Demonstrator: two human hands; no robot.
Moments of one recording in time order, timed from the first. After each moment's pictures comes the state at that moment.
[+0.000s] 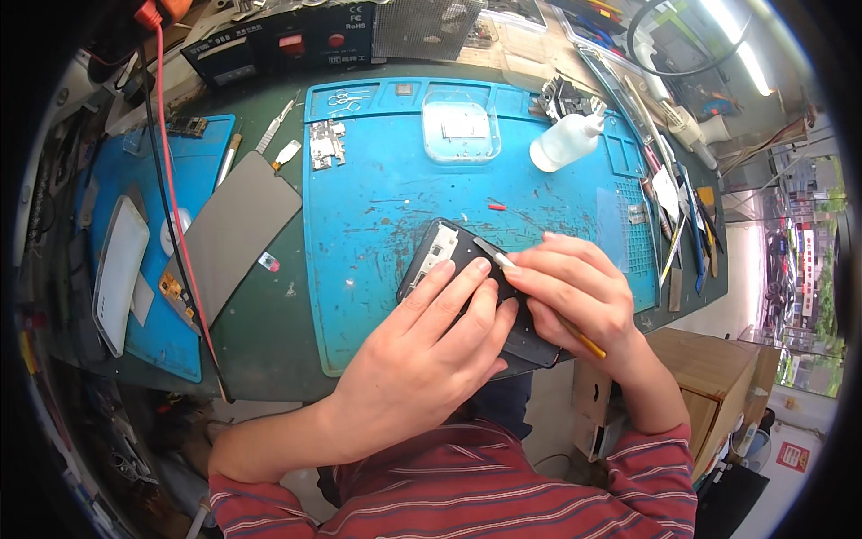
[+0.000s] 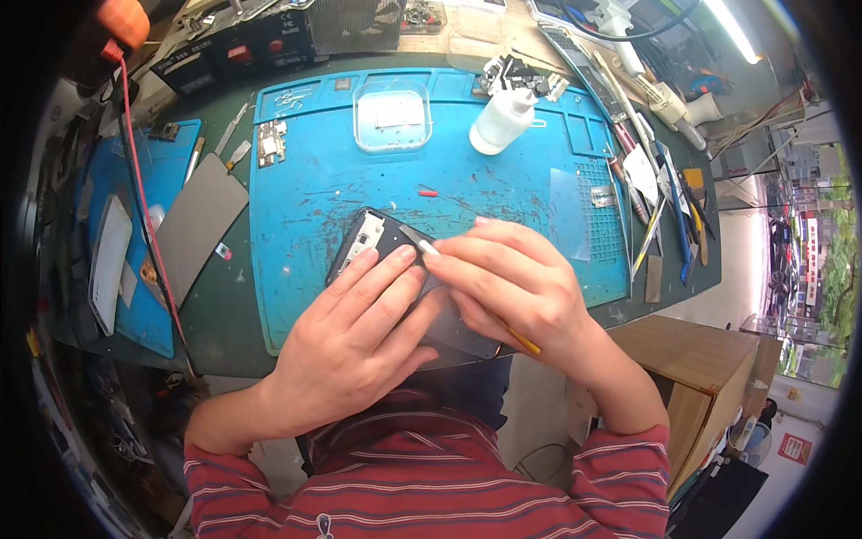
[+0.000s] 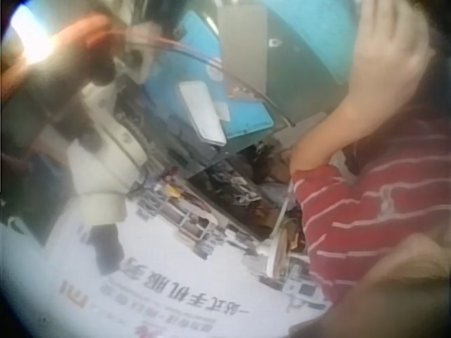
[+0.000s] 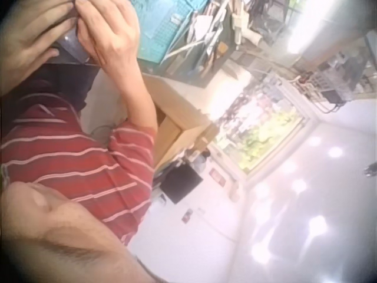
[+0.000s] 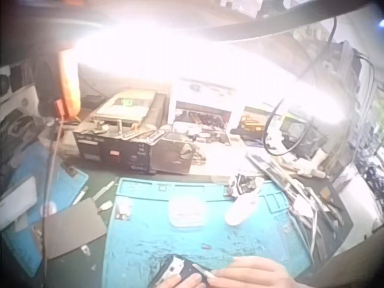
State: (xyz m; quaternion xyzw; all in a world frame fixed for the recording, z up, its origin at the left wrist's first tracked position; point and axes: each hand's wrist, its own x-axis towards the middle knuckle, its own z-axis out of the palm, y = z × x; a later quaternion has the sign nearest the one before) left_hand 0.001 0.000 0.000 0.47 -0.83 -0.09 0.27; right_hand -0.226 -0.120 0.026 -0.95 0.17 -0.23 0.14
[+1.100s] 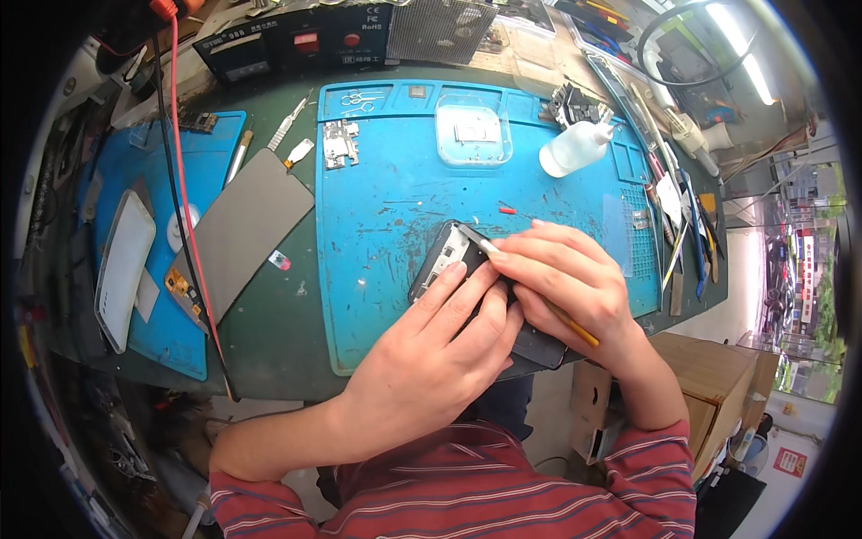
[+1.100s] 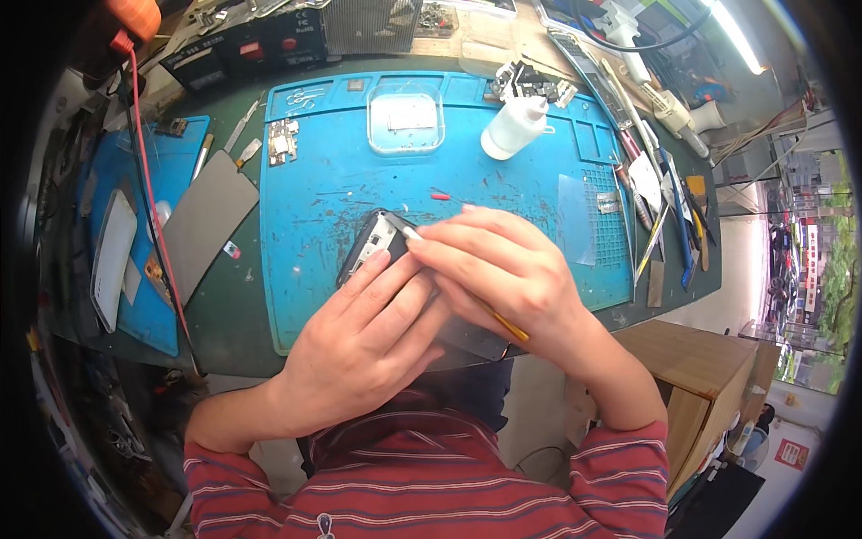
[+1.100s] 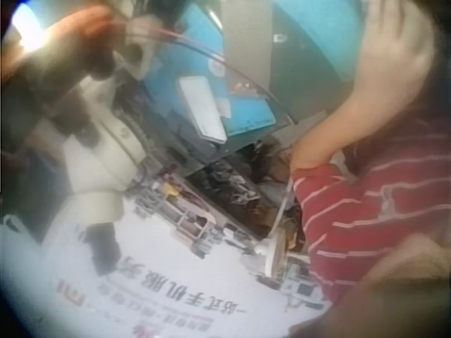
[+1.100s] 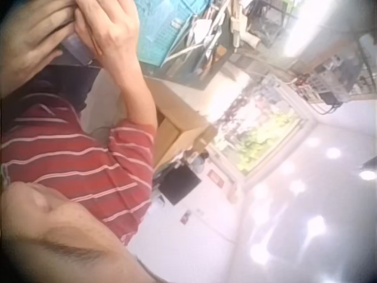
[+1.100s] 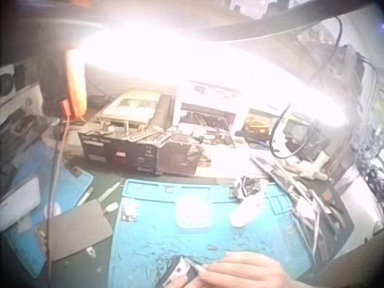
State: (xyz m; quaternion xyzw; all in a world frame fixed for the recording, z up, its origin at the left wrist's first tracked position) left_hand 0.000 0.001 -0.003 0.48 -0.83 -0.07 0.28; right_hand -0.201 -0.129 0.025 -0.95 0.17 -0.23 0.16
